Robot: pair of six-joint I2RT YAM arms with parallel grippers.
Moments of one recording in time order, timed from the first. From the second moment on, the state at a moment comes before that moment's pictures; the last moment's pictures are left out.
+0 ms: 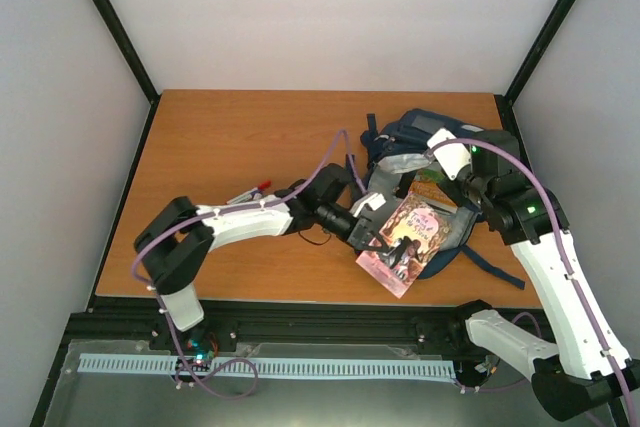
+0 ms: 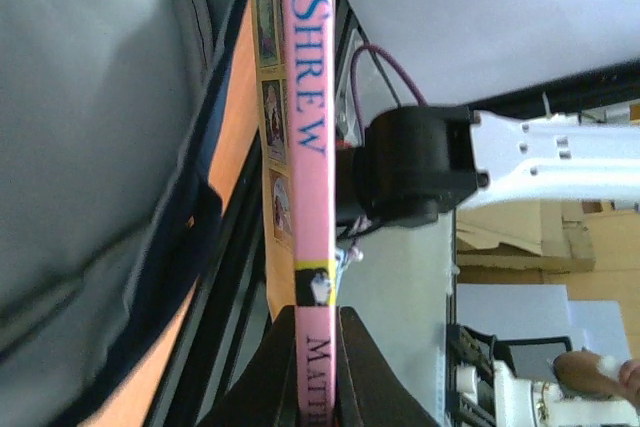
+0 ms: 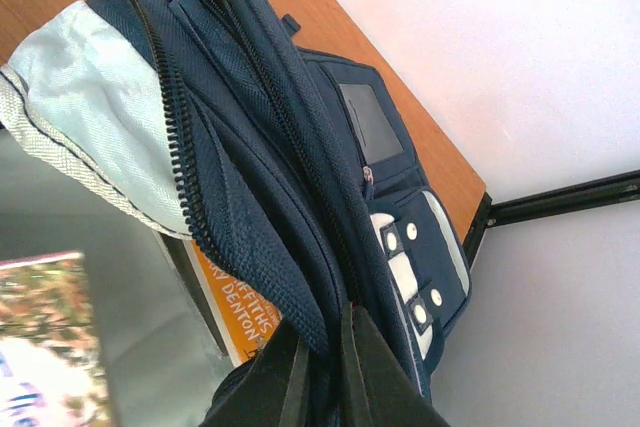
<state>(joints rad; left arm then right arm) -0.91 1.71 1.09 -0.09 0.92 -0.56 0.33 0.96 1.25 -0.93 0.16 -0.64</state>
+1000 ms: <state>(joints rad) -0.79 2.38 1.55 0.33 1.07 -0.86 0.32 0.90 1.23 -0.95 0.13 -0.60</state>
